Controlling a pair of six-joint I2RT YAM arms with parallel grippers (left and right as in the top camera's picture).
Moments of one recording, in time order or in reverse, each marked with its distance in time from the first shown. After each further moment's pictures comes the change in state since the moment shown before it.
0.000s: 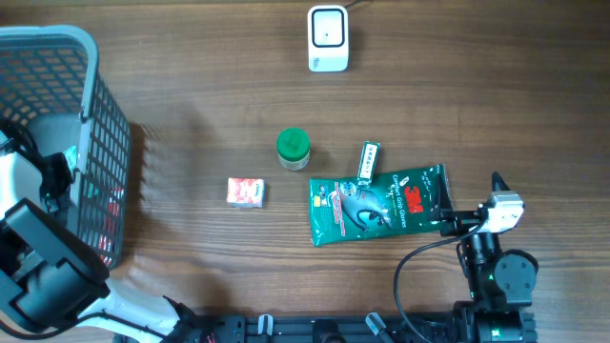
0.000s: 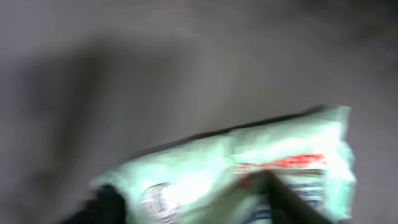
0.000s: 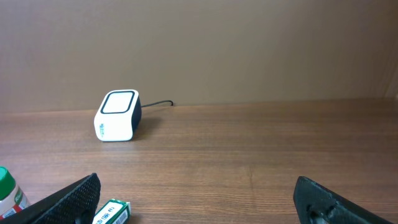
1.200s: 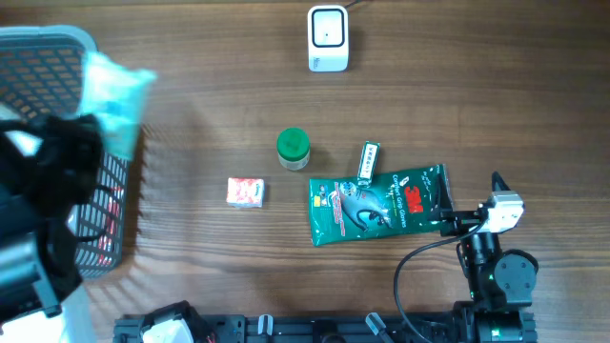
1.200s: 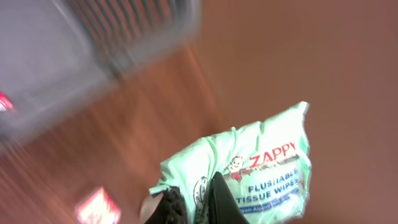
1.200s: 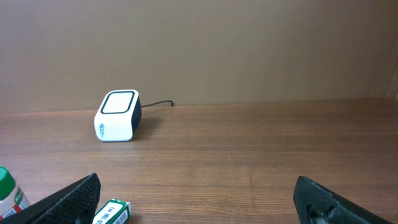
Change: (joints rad) left arm -0.409 -0.835 0.243 -0.380 0.325 0.351; right arm 0.000 0.000 0.000 0.000 0.000 0.000
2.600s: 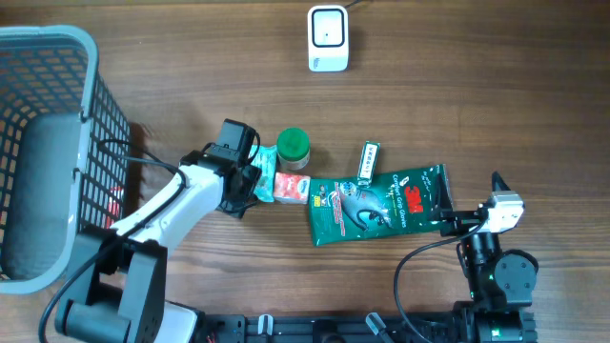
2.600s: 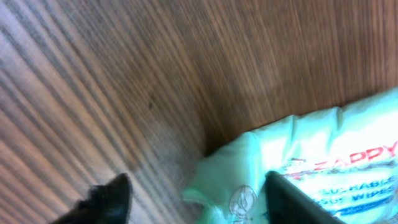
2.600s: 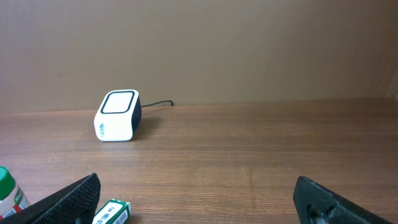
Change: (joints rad) left arm -0.616 0.590 -0.621 0.450 -0.250 -0.568; right arm 0.000 0.000 0.000 0.000 0.000 0.000
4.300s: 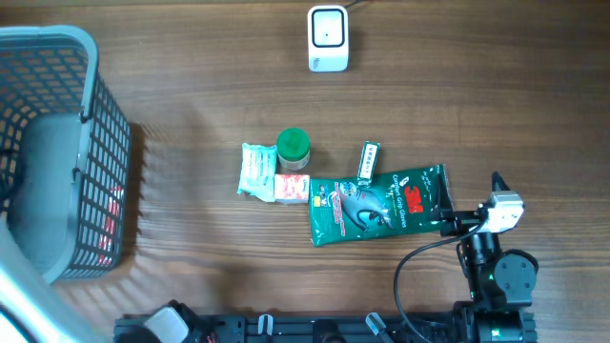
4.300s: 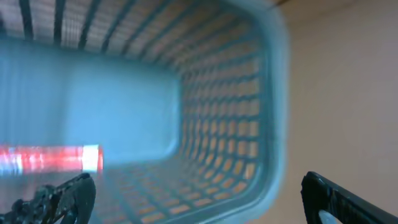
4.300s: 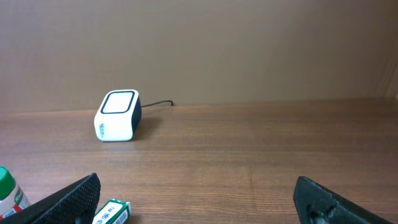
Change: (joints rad) left arm 0.998 -0.224 0.970 -0.636 0.019 0.349; right arm 0.000 0.000 0.000 0.000 0.000 0.000
